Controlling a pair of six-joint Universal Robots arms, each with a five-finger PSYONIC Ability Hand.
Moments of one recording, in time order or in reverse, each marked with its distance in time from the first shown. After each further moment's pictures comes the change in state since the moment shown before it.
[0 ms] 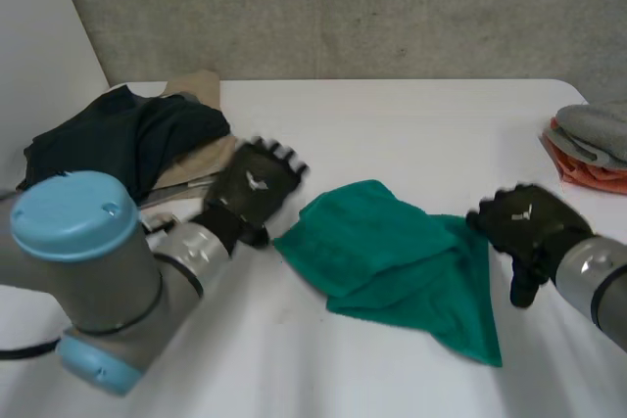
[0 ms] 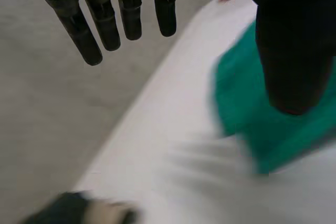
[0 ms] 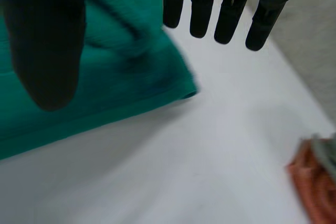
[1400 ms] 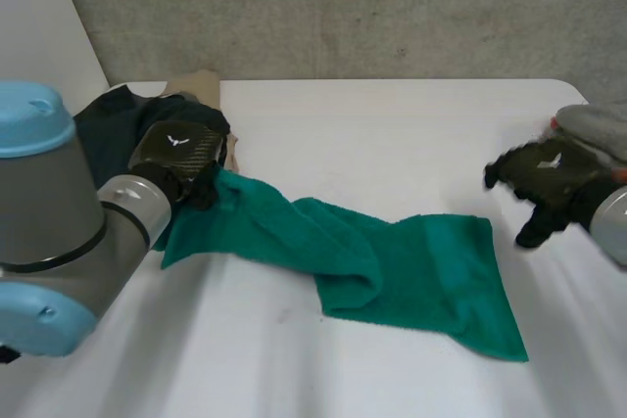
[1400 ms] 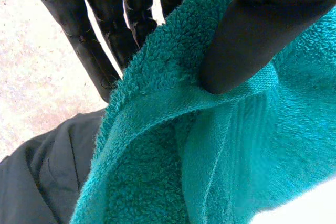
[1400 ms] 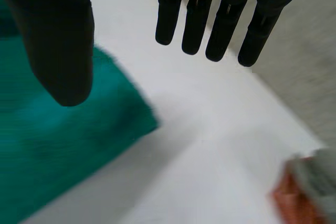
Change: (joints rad) left arm 0.100 0.082 0.167 -0.327 -0.219 -0.300; right arm -0.149 0.026 -0.119 0.007 -0.210 0.096; left_hand 0.764 0.867 0.865 0.866 0.818; right_hand 0.169 0.176 0.167 0.161 0.136
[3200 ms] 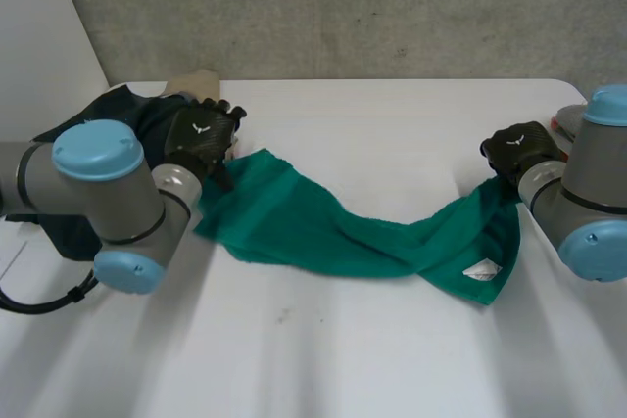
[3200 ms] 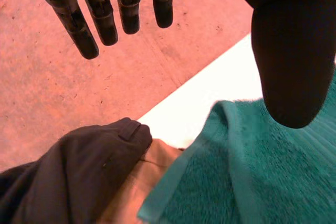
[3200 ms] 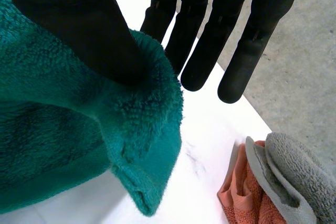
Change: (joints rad) left arm 0.051 -0.360 0.178 0.351 0.053 0.078; right arm 0.127 0.510 -0.405 -0.255 0.333 -0.002; left_hand -0.834 -0.932 -0.927 -0.939 -0.897; right_hand 0.585 0.650 0.657 0.670 0.658
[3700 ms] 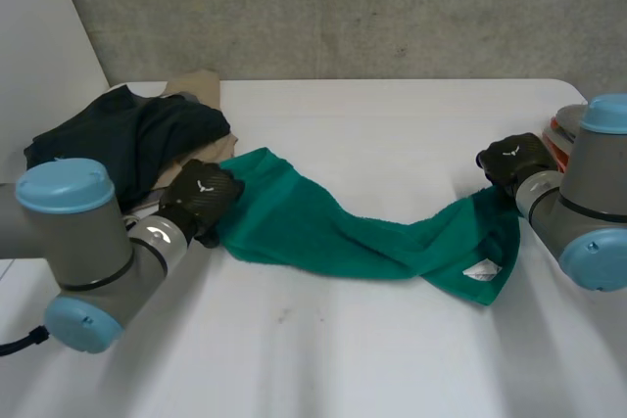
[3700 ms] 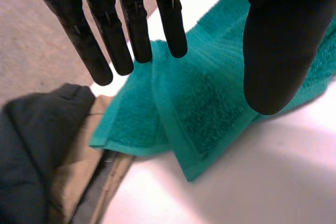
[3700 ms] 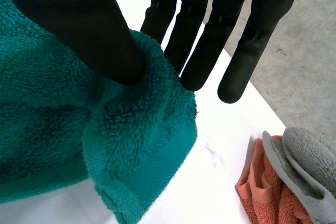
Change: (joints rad) left arm 0.061 0.091 -0.254 -0.067 0.178 0.254; right arm 0.003 -0.004 0.038 0.007 -0.011 -0.006; left_hand 0.321 0.305 0.306 0.318 0.323; right_hand 0.000 0.000 0.000 0.000 0.000
